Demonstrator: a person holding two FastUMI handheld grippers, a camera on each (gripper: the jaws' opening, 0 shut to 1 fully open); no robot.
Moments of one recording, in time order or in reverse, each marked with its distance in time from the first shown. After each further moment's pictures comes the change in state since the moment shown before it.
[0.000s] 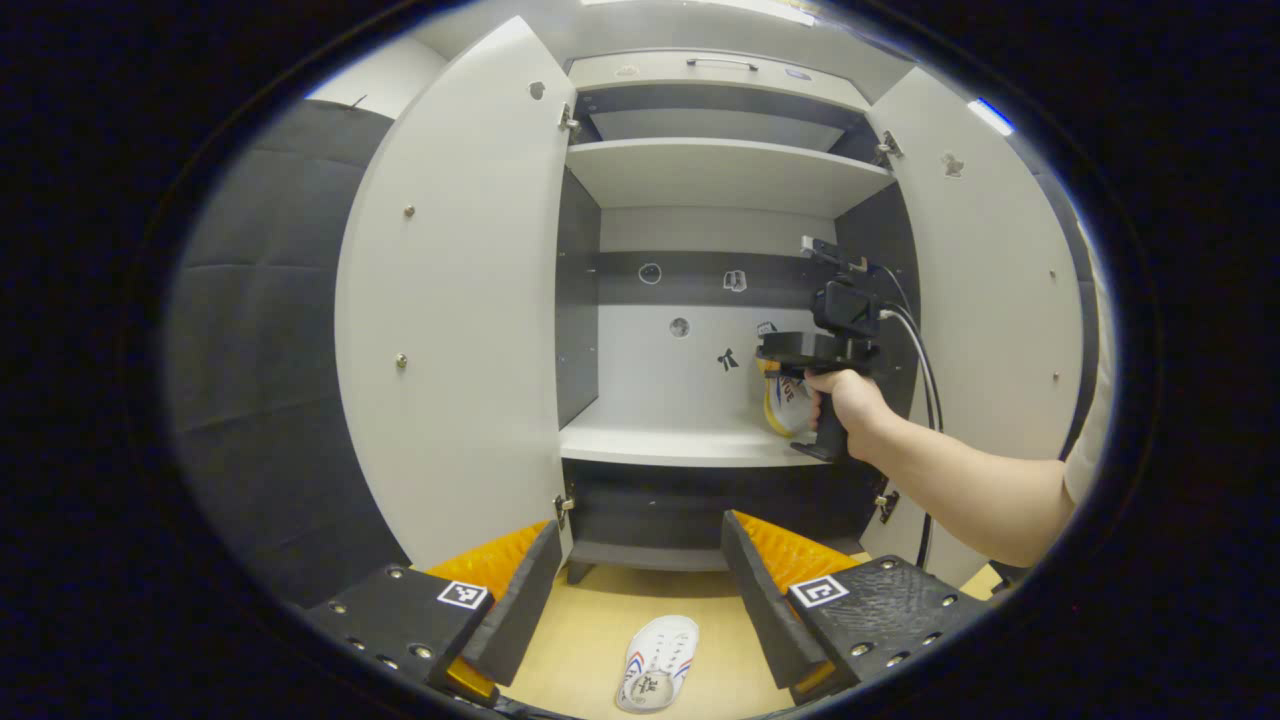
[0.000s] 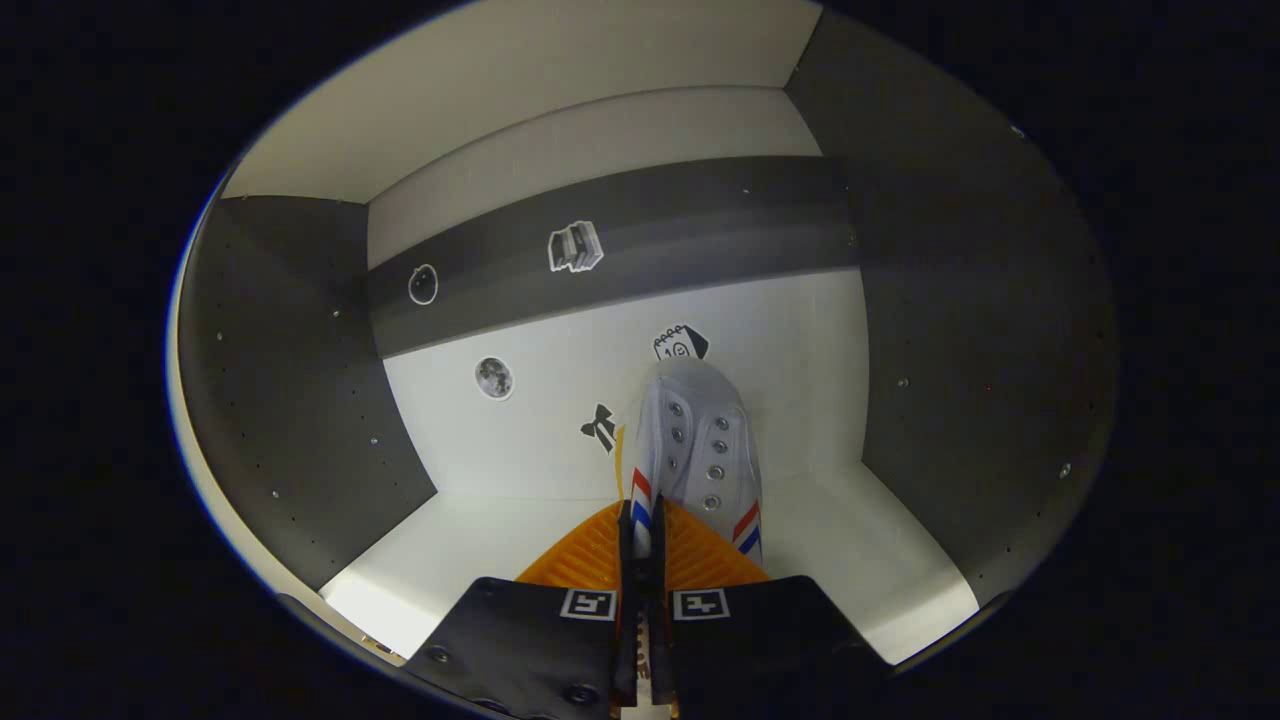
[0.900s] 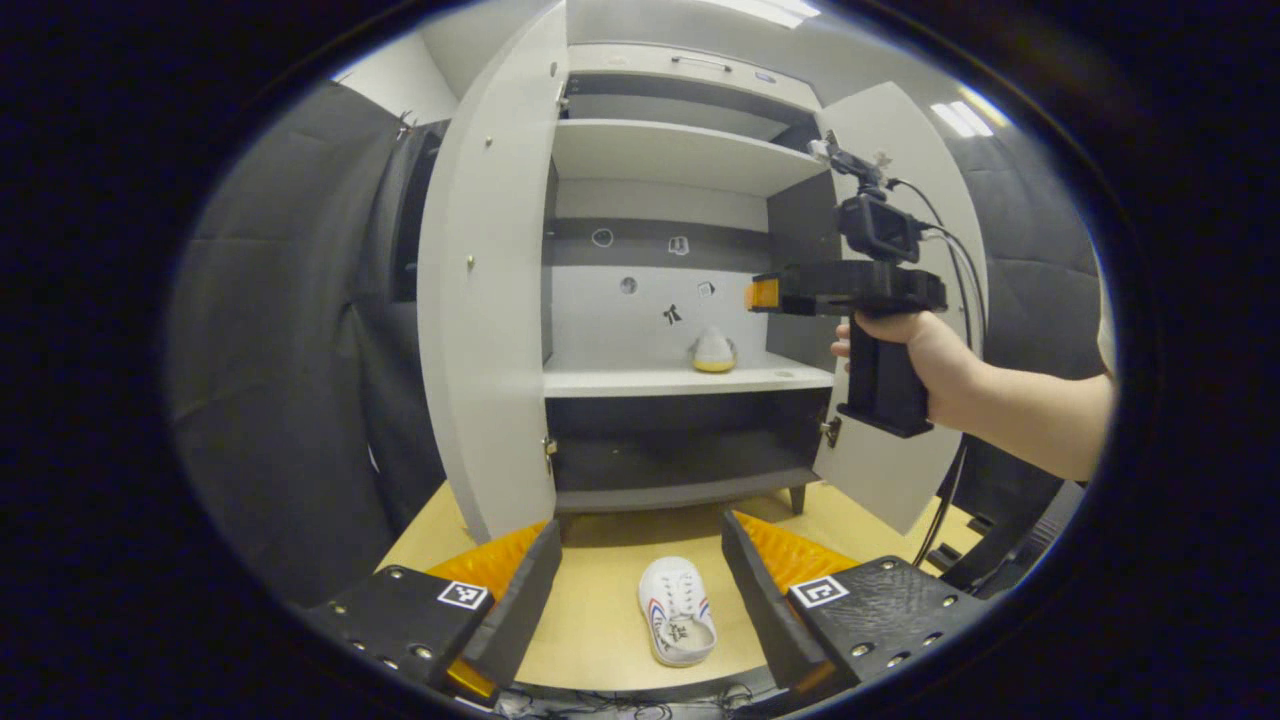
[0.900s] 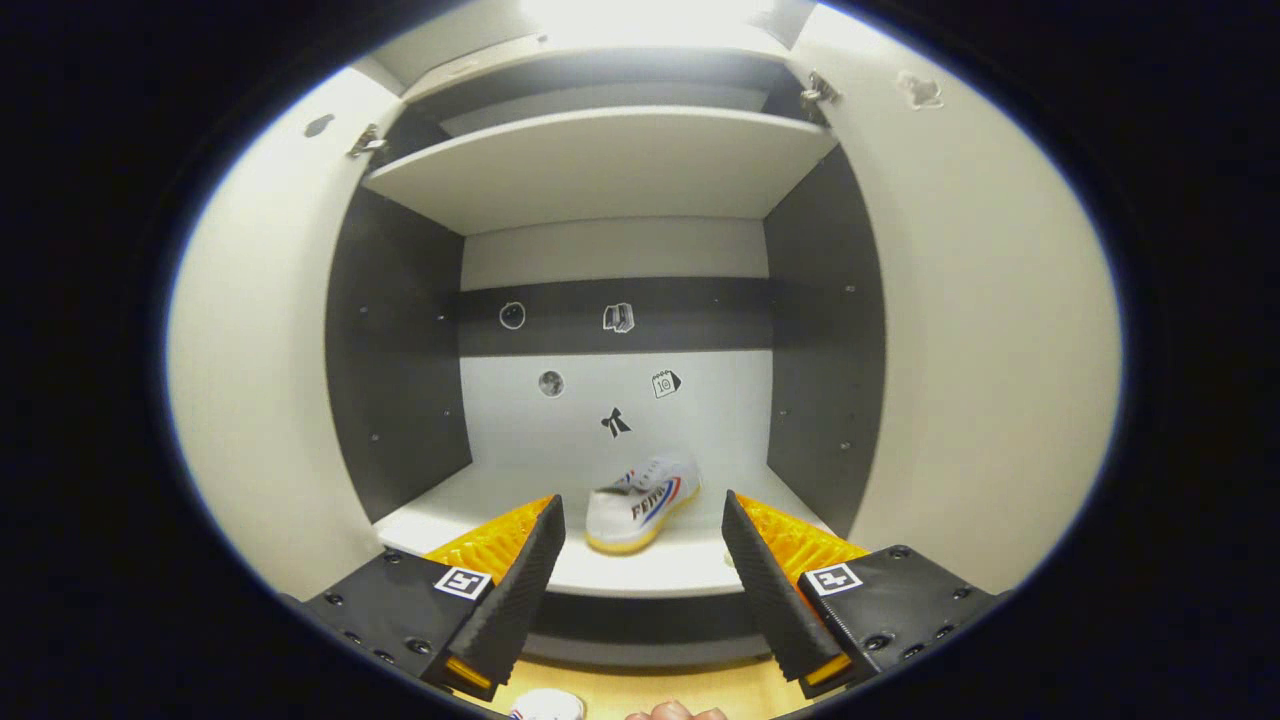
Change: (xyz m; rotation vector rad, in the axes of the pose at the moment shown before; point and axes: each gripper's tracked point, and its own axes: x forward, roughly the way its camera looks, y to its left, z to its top) left arm -0.056 0.056 -0.077 0.026 0.089 -0.289; right arm -0.236 0.033 -0.031 -0.191 -0.160 -0.110
